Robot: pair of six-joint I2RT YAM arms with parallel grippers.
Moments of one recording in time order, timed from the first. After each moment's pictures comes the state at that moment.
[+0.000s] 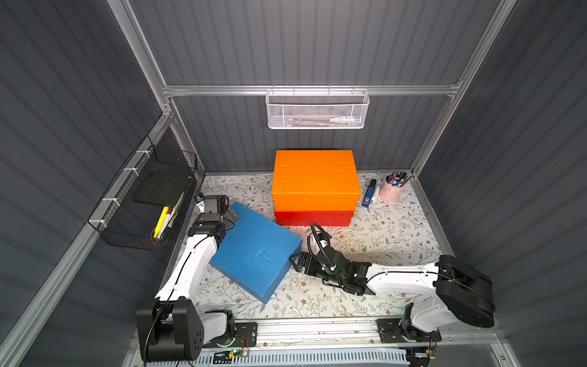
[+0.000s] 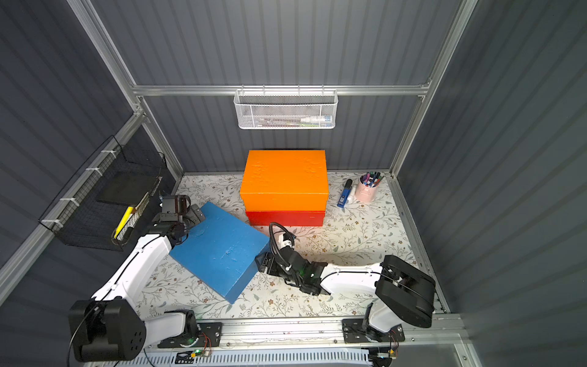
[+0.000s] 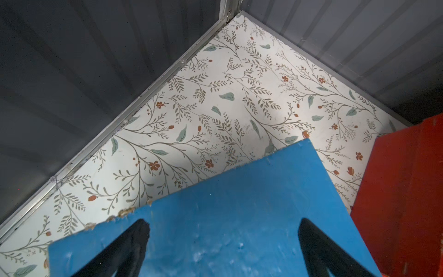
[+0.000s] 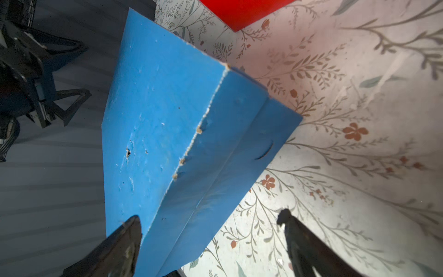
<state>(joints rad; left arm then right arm) 0.00 1.27 0.97 -0.49 -0.30 -0.51 1.11 1.47 0.68 0.25 0.13 1.11</state>
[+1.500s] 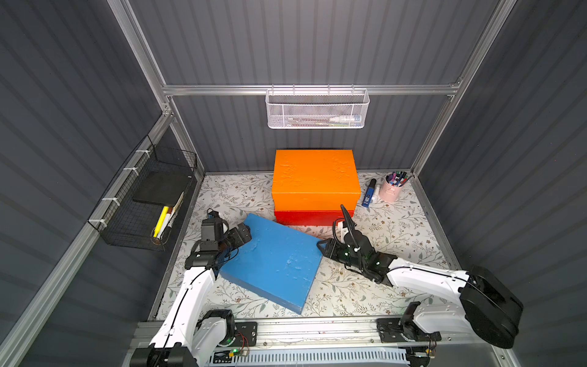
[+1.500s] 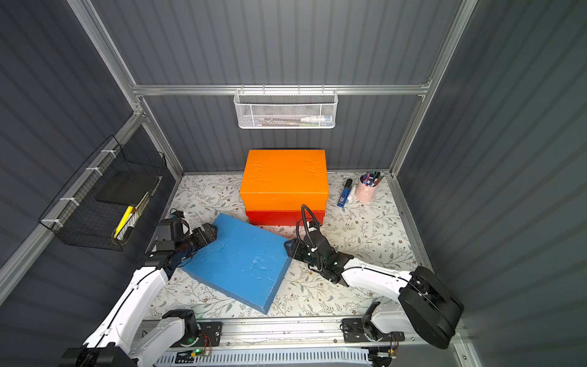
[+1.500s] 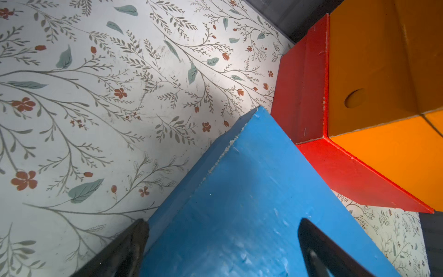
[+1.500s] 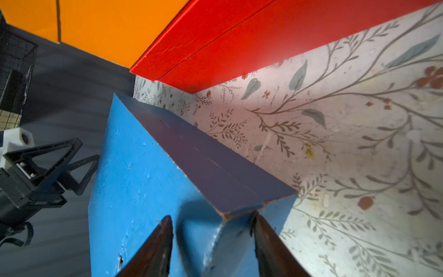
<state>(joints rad) -0.06 0.97 0.65 -0.42 0.14 -0.50 0.80 1.31 0.56 0.19 -0.03 1.00</state>
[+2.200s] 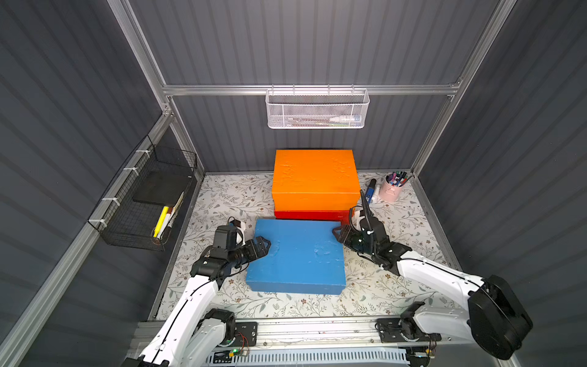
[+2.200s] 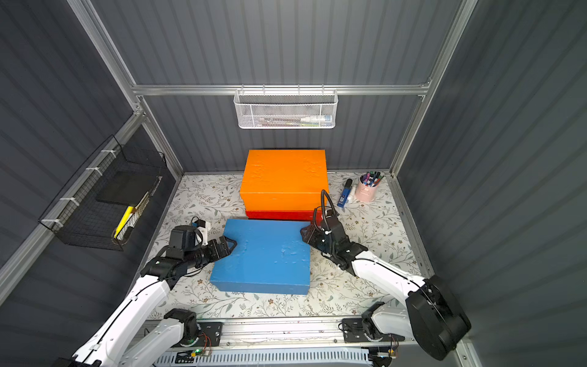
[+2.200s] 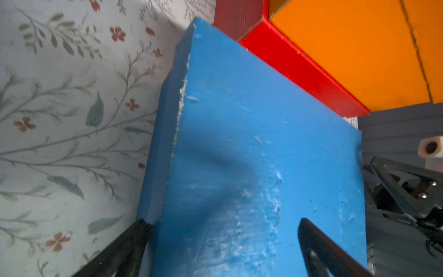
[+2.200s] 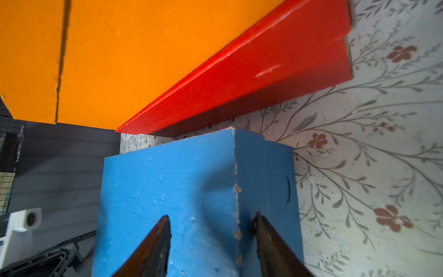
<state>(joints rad) -0.24 0.85 0.63 -0.61 0.33 -0.55 0.57 1.22 0.62 0.02 -0.10 0.94</state>
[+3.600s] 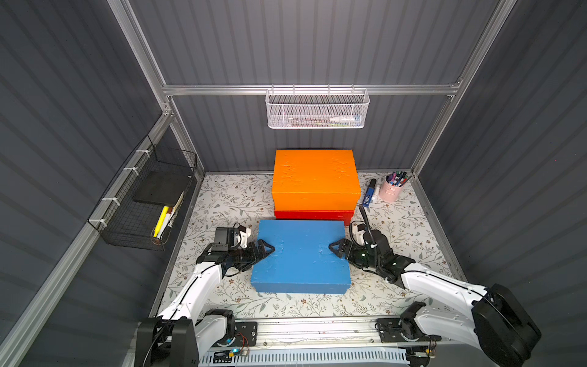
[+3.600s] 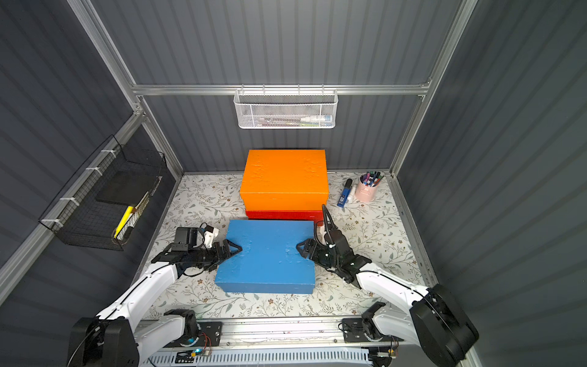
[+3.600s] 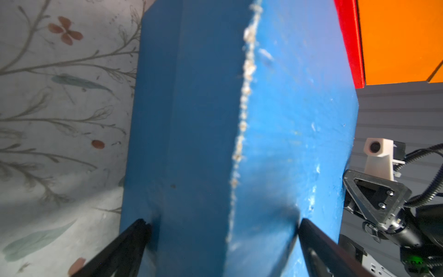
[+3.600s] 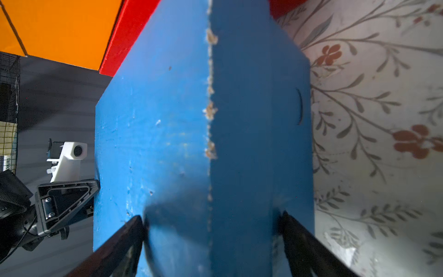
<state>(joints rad) -0.10 1.09 0.54 -0.44 0.68 -0.51 0.60 1.16 0.44 0.09 -0.25 0.96</state>
